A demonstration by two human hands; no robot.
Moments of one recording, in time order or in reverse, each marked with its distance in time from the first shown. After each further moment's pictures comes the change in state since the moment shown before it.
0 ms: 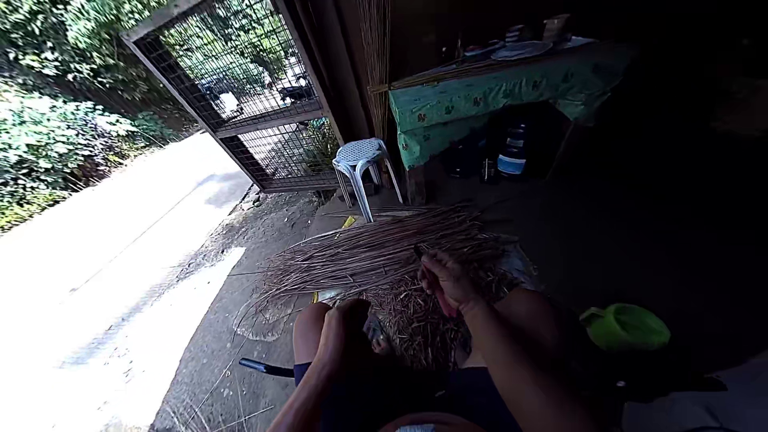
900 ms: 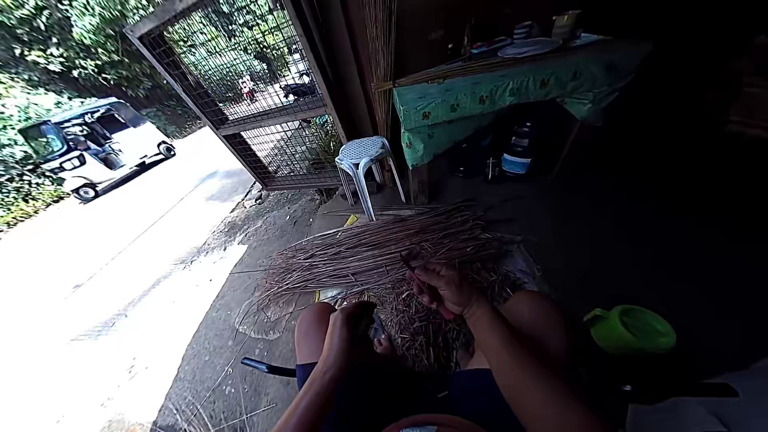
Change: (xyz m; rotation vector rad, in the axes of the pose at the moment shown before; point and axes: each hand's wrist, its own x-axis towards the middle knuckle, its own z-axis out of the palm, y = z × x) left_hand 0.000 -0.002 0.001 -0.091 0.023 0.027; right_hand 0.002 0.009 -0.002 0.025 -0.323 0.121
